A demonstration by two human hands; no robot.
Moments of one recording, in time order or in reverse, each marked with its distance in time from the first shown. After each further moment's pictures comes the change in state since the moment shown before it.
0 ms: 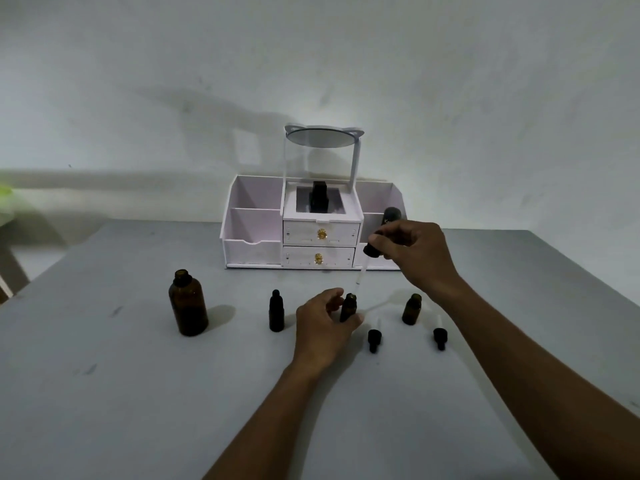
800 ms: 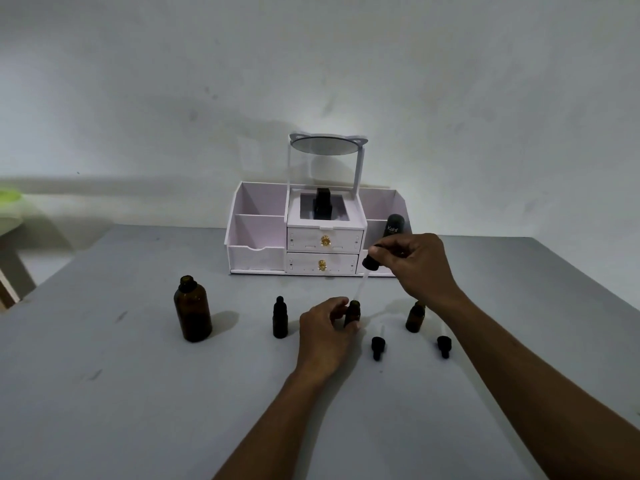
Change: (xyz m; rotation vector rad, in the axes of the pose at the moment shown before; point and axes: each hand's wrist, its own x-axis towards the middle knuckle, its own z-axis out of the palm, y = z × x) left_hand 0.005 -0.005 0.004 0.066 0.012 0.008; right_hand -0.002 0.005 0.006 -0.044 -0.005 -0.108
